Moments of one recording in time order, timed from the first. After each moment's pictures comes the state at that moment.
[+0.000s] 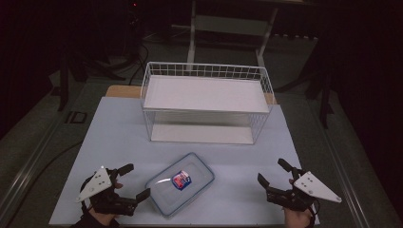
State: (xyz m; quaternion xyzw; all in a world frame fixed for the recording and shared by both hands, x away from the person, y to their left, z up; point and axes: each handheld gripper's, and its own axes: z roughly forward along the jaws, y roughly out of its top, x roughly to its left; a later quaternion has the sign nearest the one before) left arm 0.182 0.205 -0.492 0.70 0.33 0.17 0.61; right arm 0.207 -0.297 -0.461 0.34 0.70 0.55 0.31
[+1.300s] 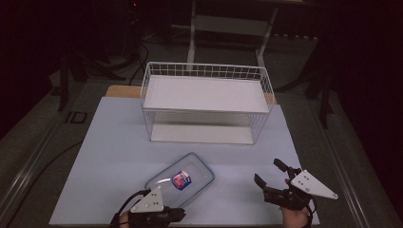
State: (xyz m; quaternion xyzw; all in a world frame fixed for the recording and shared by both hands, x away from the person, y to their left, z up) left arm 0.160 0.110 -0.489 0.86 0.21 0.01 0.47; right arm 0.211 -0.292 -0.462 0.34 0.71 0.55 0.28
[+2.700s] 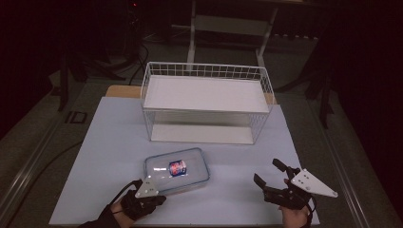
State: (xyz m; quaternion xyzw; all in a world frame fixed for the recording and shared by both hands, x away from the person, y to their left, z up) left arm 0.197 0.143 -0.521 0.88 0.31 0.09 0.35; right arm 0.213 -0.292 -0.463 0.34 0.71 0.56 0.27
